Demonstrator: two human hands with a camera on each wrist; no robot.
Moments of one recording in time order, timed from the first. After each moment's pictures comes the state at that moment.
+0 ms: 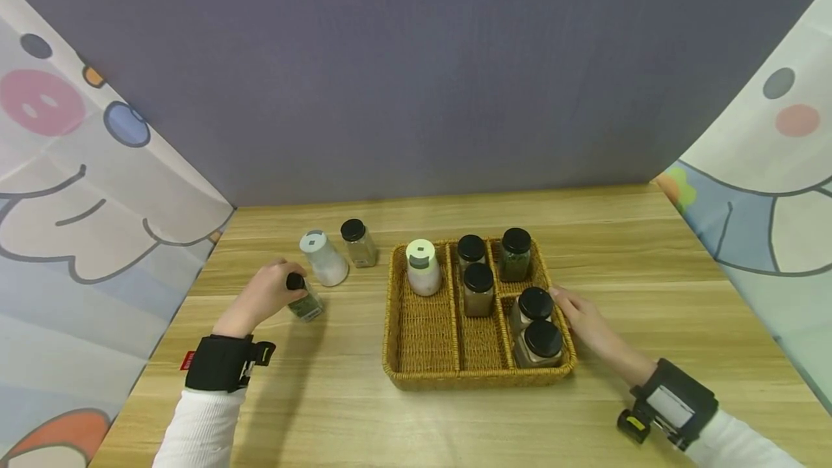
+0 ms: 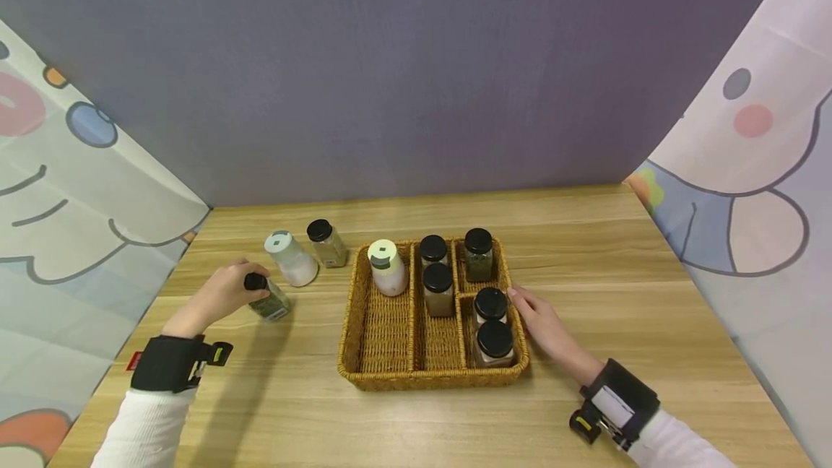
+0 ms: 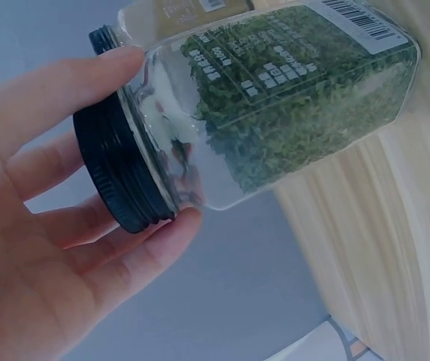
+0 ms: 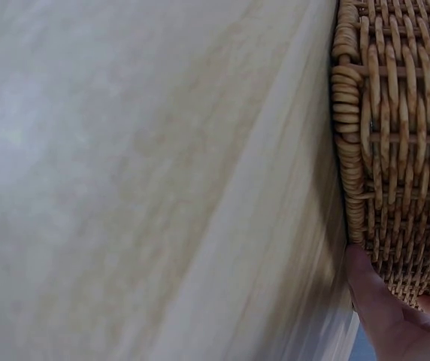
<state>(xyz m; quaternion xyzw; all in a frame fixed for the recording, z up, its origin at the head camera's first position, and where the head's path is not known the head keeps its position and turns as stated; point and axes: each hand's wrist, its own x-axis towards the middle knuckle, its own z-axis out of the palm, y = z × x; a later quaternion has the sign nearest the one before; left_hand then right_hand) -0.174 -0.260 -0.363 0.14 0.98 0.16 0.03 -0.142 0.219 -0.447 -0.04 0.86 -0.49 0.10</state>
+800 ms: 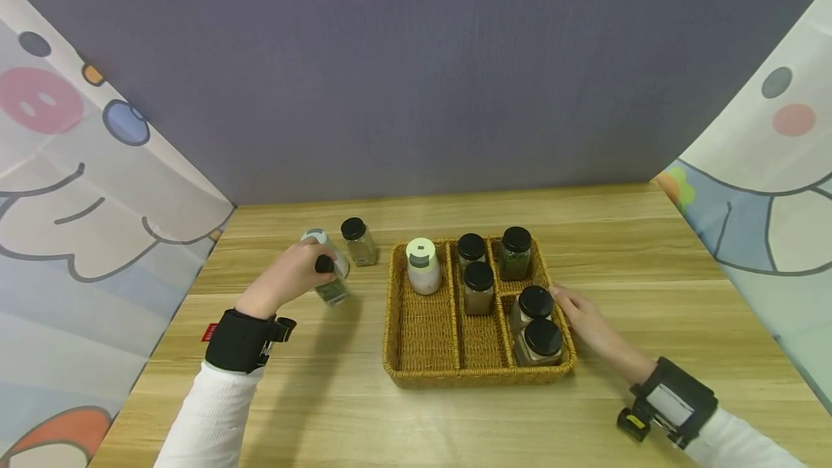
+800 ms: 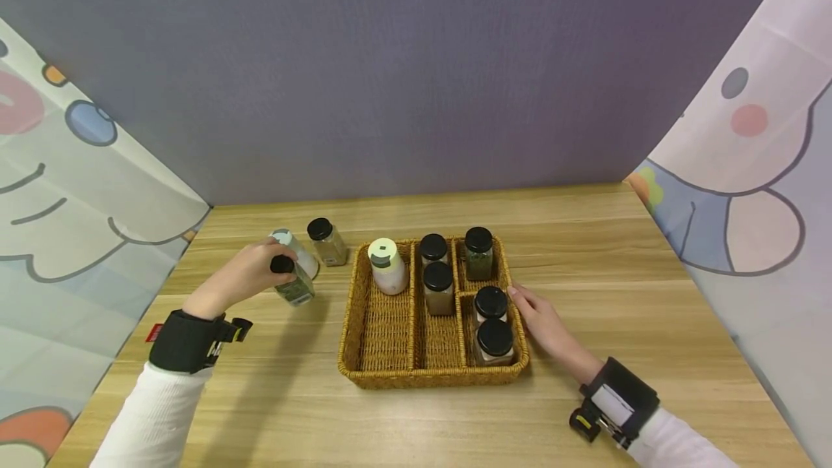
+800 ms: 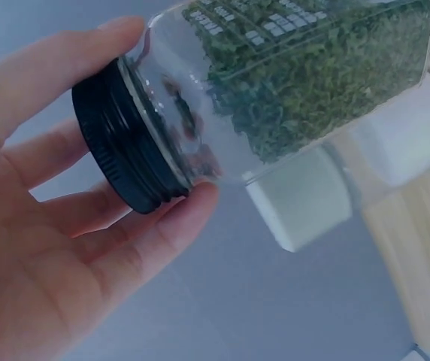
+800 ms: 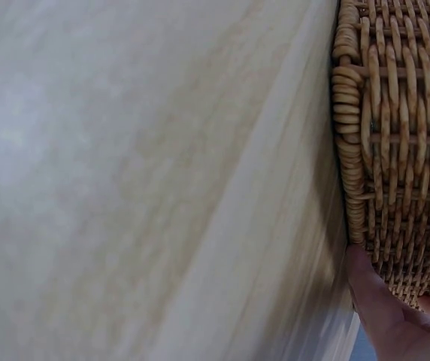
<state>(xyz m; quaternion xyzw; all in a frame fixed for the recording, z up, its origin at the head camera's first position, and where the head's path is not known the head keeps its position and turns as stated) -0.186 -0.215 -0.334 0.20 0.97 0.15 0.05 -0.142 0.219 -0.446 -0.04 0.87 -0.49 0.11</state>
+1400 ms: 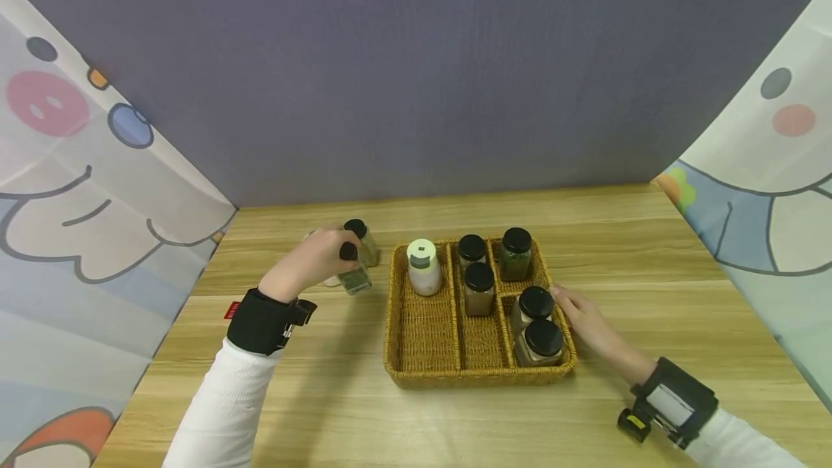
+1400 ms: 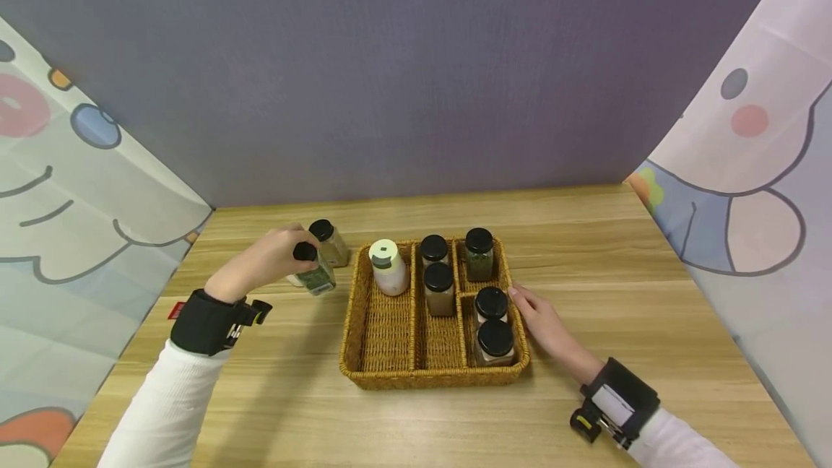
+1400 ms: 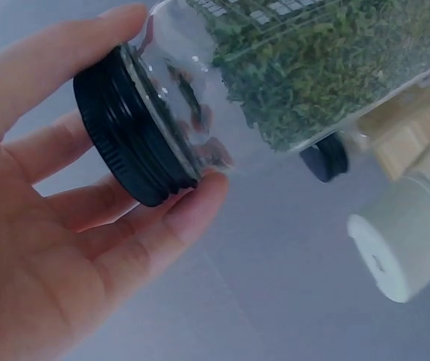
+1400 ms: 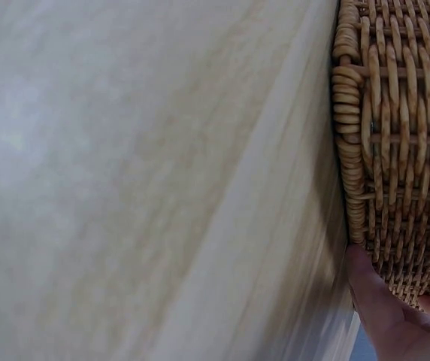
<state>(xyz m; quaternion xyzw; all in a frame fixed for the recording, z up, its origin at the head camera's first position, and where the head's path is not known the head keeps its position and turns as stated) -0.195 -0.177 -0.308 0.23 0.96 0.13 0.07 -0.141 0.219 -0.446 -0.05 0.86 -0.49 0.10</state>
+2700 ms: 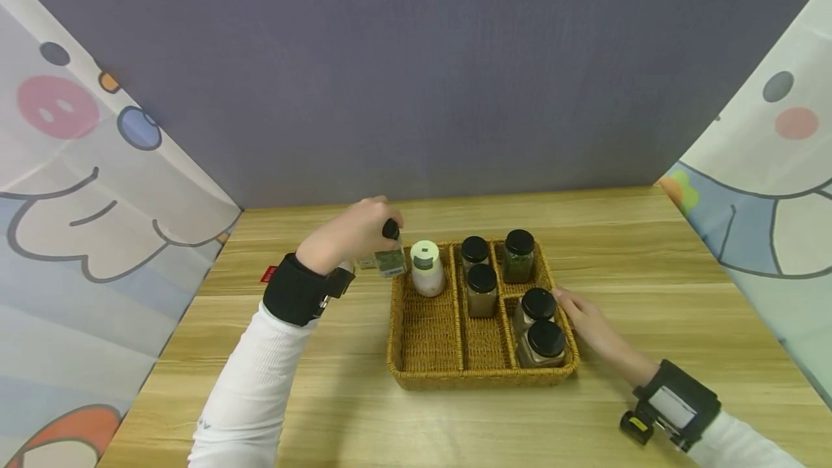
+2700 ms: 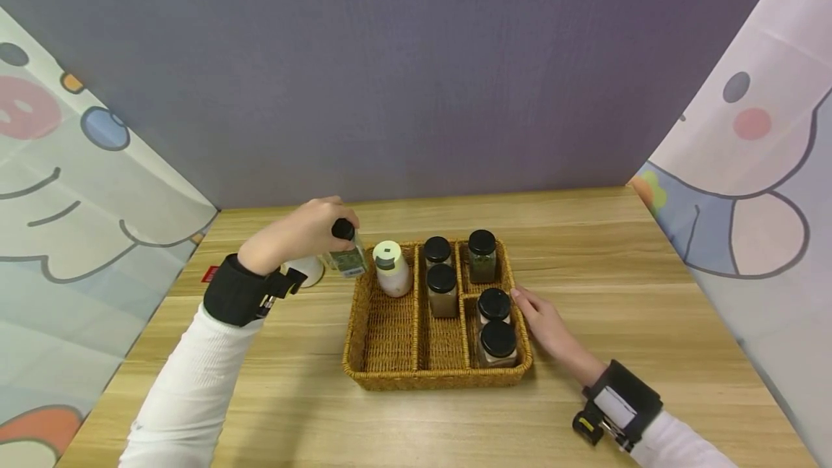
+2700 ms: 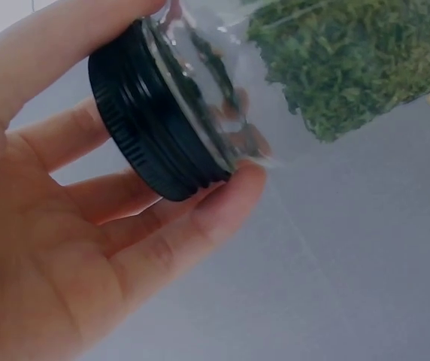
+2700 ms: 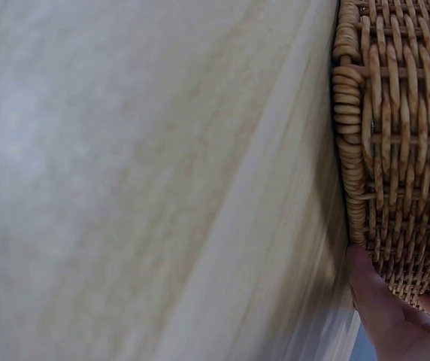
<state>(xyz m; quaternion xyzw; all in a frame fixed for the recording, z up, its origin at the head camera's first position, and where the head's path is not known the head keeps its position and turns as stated) -0.205 -0.119 -0.262 0.29 0.95 0.09 0.08 -0.141 0.221 -0.447 -0.05 0.86 -0.49 0.10</state>
